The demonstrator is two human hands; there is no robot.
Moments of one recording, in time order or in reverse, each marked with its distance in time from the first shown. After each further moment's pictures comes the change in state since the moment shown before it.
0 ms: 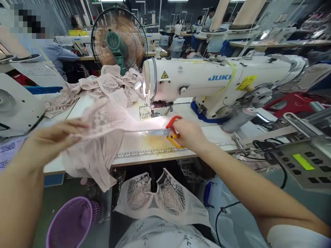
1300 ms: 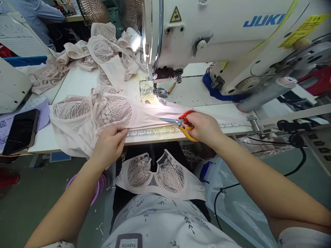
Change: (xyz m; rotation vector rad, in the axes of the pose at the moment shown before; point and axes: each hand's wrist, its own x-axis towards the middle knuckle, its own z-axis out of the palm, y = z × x) left_hand -0.060 -0.018 0.142 0.750 -0.254 0.250; right_hand -0.058 0.015 0.029 0.077 -0.173 0.165
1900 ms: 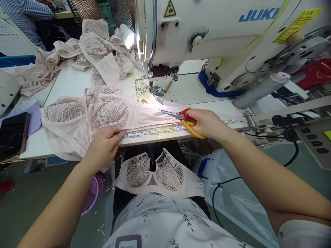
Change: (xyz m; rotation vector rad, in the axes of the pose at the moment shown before) left_hand -0.002 -0.015 -0.005 0.029 -0.048 0.166; right_hand 0.007 0.002 -0.023 0.168 -0.252 0.182
